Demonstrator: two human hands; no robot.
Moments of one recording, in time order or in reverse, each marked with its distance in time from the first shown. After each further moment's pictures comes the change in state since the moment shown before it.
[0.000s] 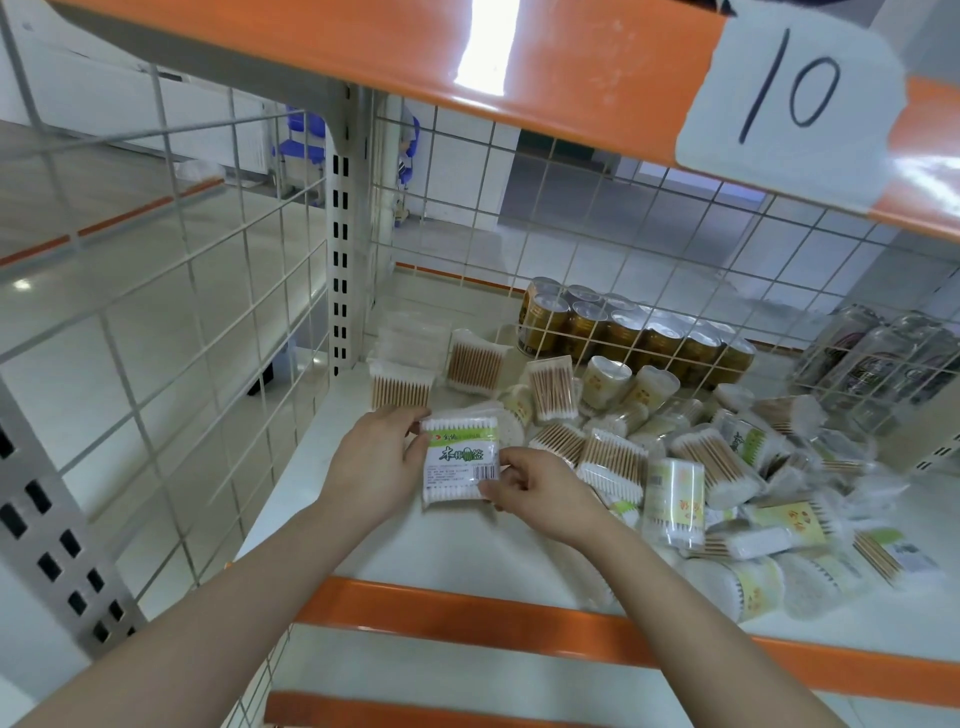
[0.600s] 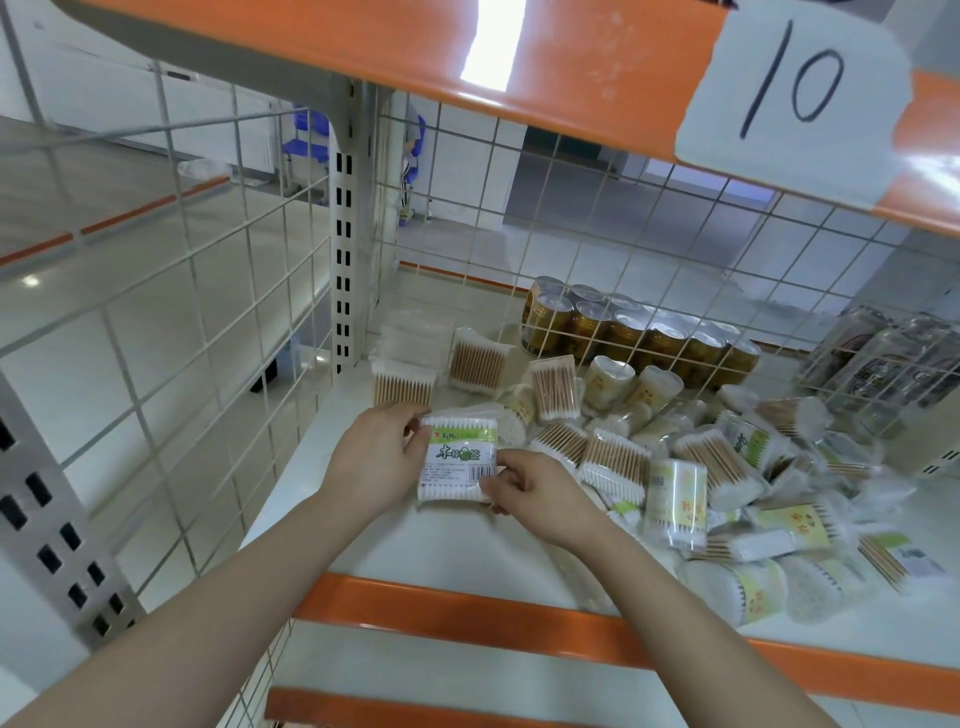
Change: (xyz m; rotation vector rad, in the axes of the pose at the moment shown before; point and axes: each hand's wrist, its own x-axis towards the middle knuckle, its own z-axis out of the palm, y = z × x) left_hand 0.003 0.006 -0.004 -0.028 0.006 -0.046; right_hand -0.001 0.001 0.006 0.046 0.008 -0.013
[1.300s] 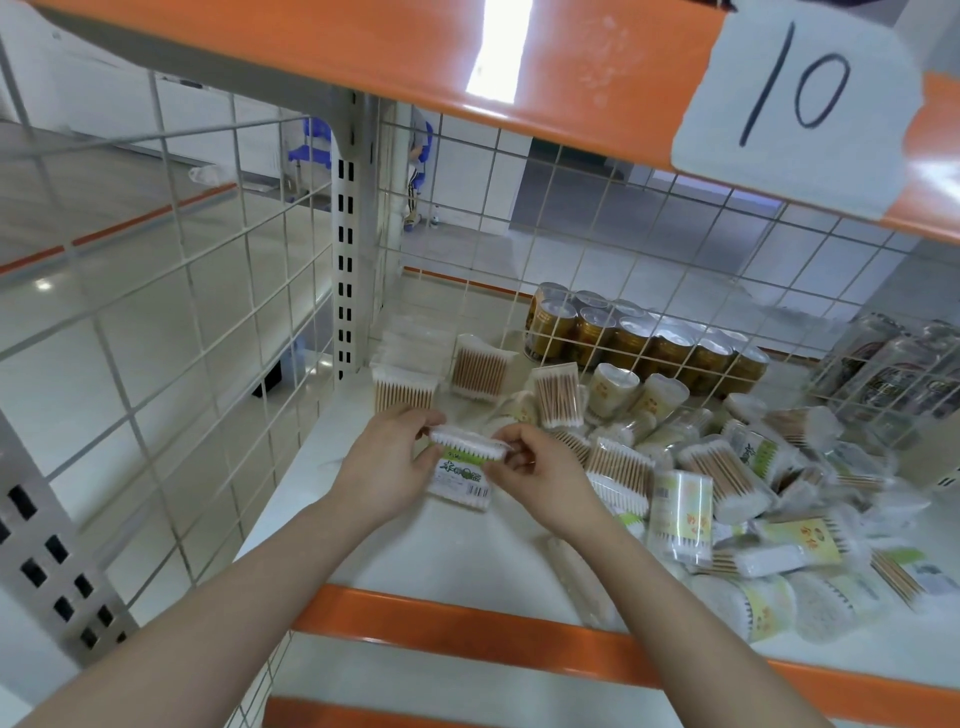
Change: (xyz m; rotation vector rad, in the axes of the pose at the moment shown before) left_hand 0.006 0.000 0.007 -0.009 -0.056 0.083; right_hand 0.015 0.000 -0.007 0.136 0.185 -0.023
